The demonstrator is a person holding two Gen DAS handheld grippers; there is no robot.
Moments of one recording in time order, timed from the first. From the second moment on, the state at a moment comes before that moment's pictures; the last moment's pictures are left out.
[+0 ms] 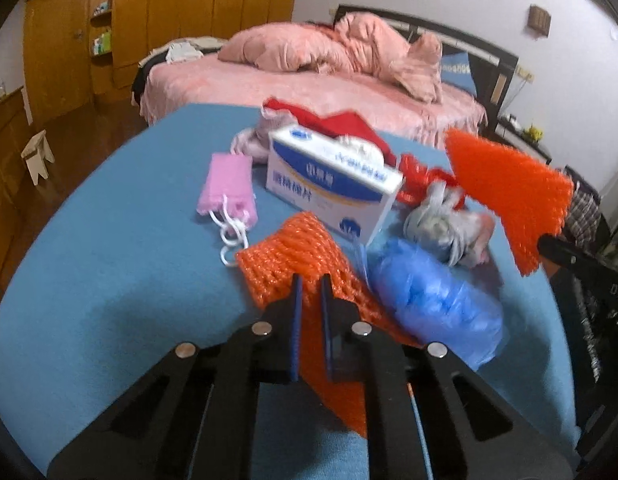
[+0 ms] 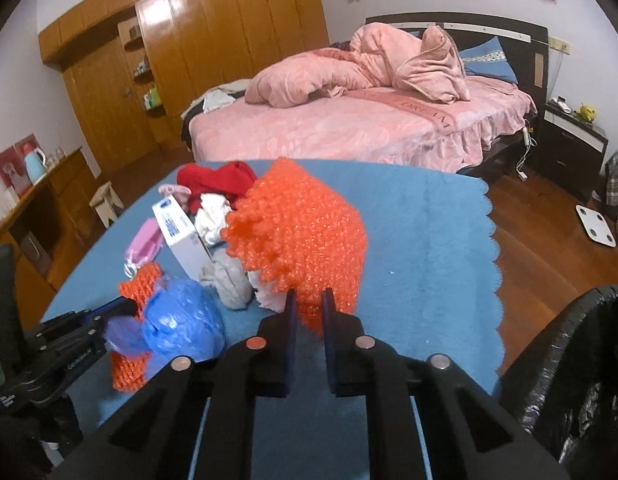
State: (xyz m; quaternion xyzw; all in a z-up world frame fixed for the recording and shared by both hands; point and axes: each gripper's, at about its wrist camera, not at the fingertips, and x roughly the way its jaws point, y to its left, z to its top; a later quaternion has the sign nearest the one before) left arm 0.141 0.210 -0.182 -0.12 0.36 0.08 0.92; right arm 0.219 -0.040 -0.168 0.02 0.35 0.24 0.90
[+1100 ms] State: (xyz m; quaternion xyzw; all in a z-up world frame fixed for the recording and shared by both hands) left arm 0.155 -0.023 -0.073 -0.05 0.26 -0.16 0.95; right arm 0.120 -0.256 -0.108 0.09 0.31 0.08 0.94
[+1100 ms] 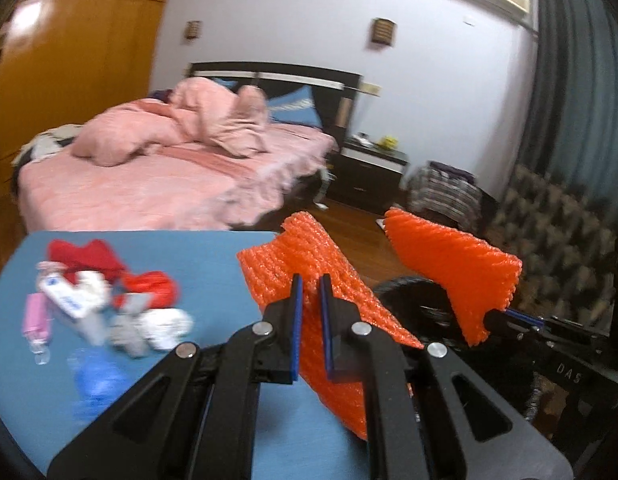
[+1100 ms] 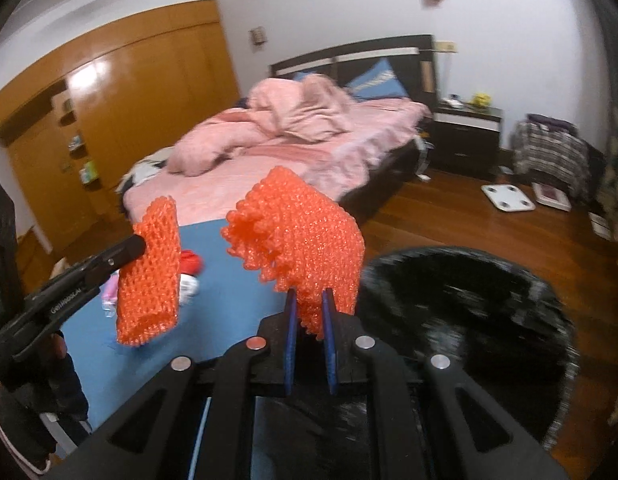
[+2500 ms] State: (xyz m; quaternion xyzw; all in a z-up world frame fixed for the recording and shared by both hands) left arm 0.113 0.169 -0.134 -0.03 0.32 0.07 0.95; right arm 0.152 -0.095 -0.153 0.01 0.29 0.16 0.94
